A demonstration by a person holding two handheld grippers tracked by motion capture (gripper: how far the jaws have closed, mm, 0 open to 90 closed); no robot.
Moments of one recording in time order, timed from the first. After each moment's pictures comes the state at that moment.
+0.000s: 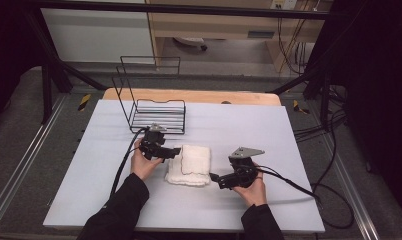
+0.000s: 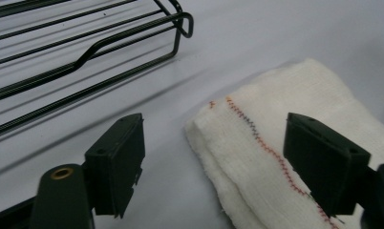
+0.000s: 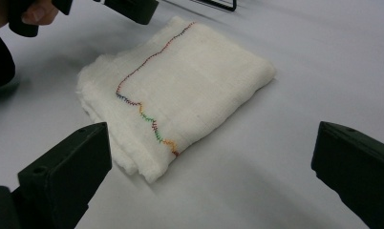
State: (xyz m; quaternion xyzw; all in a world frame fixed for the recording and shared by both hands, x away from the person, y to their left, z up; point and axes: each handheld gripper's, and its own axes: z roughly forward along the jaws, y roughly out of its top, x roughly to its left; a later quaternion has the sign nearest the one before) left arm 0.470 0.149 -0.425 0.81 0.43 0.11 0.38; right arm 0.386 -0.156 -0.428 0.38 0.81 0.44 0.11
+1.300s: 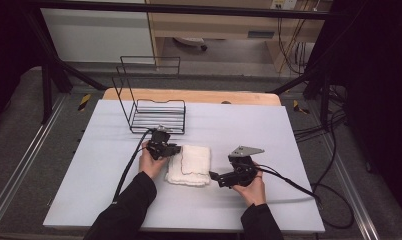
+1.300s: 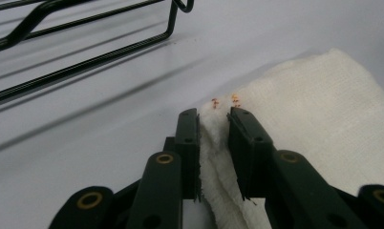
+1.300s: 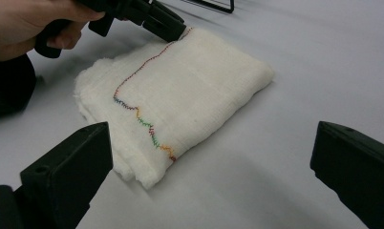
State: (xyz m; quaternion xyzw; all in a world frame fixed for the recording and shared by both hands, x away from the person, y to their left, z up) left arm 0.480 0.133 -0.445 0.81 0.45 0.09 0.36; right arm 0.390 -0.155 -0.428 0.39 0.80 0.45 0.10
